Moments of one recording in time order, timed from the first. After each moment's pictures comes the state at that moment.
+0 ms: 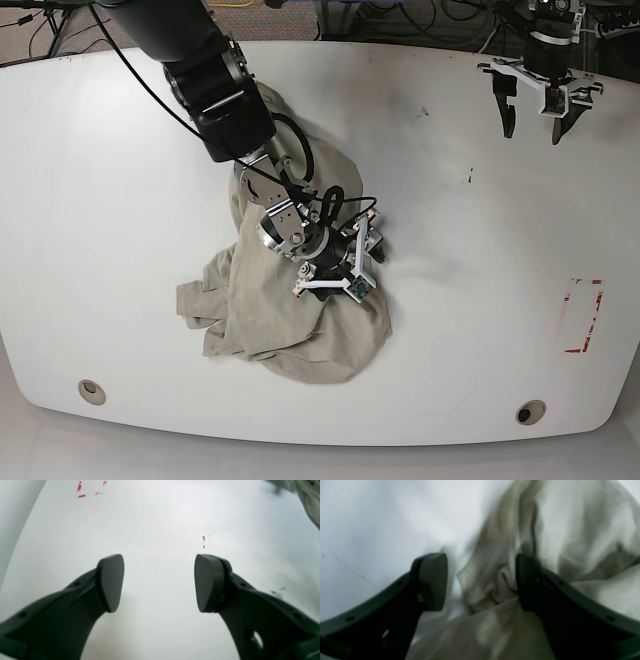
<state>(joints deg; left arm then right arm) 44.3 -6.2 -21.8 113.8 -2.1 -14.6 5.3 24.3 -3.6 -23.9 50.1 -6.6 21.1 -16.8</state>
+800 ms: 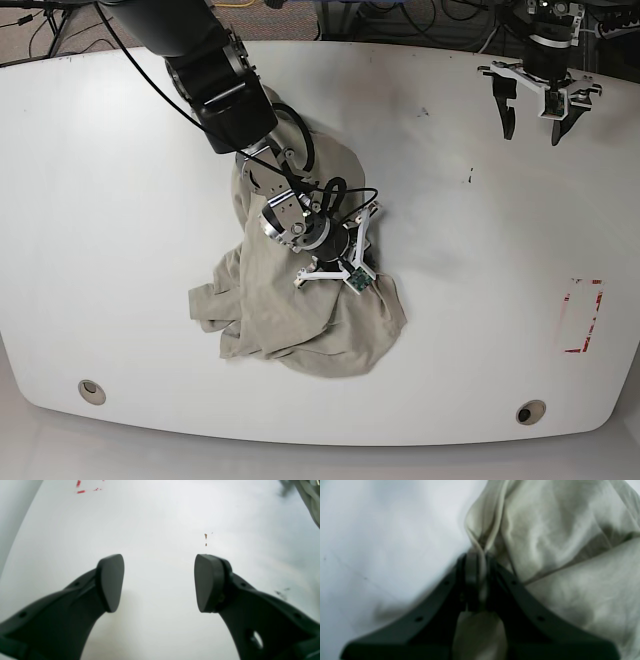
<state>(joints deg) 42.8 -6.3 -21.7 112.0 -2.0 -14.5 5.3 22.5 -3.8 -23.9 50.7 -6.7 20.3 -13.6</state>
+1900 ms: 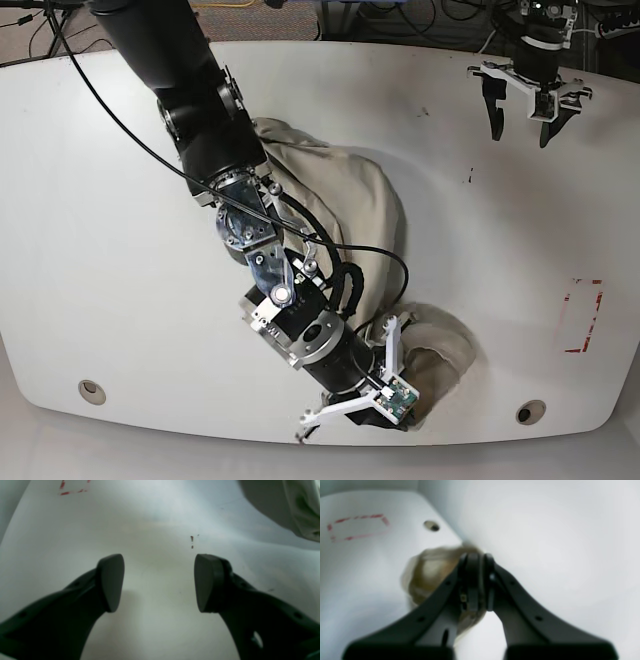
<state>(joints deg) 41.4 -6.4 -19.1 111.7 -2.0 -14.6 5.9 34.2 -3.4 -24.6 92.9 -7.0 22.9 -34.8</state>
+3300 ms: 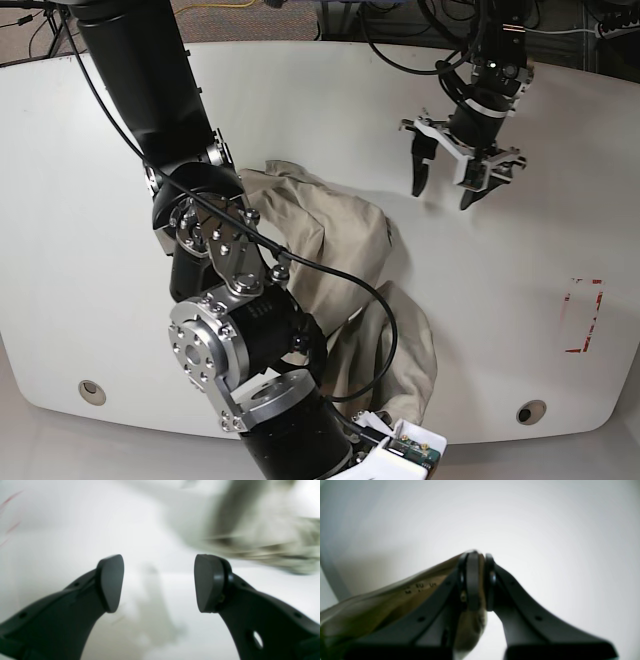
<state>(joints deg) 23.7 -5.3 -0.2 110.0 -2.2 -14.8 19.9 50.5 -3.6 -22.6 112.4 -29.8 33.8 -37.4</state>
